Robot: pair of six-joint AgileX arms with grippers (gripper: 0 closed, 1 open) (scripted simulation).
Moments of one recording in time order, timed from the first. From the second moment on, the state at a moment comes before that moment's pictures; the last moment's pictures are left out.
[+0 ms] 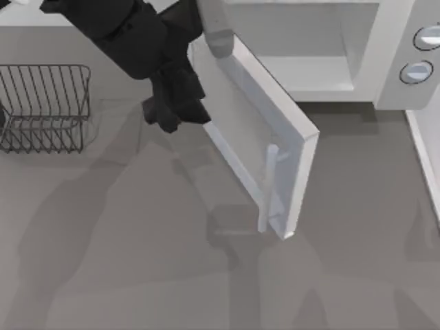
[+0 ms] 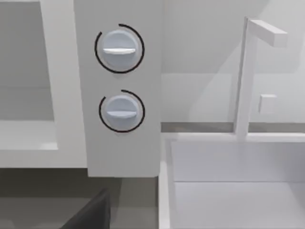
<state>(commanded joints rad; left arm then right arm) -0.48 1.81 1.73 -1.16 0.42 0.86 0.00 0.00 0.00 0.00 0.00 0.00</state>
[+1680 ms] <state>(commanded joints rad) -0.57 1.87 1.80 -1.15 0.39 0.77 0.00 0.00 0.00 0.00 0.00 0.00</state>
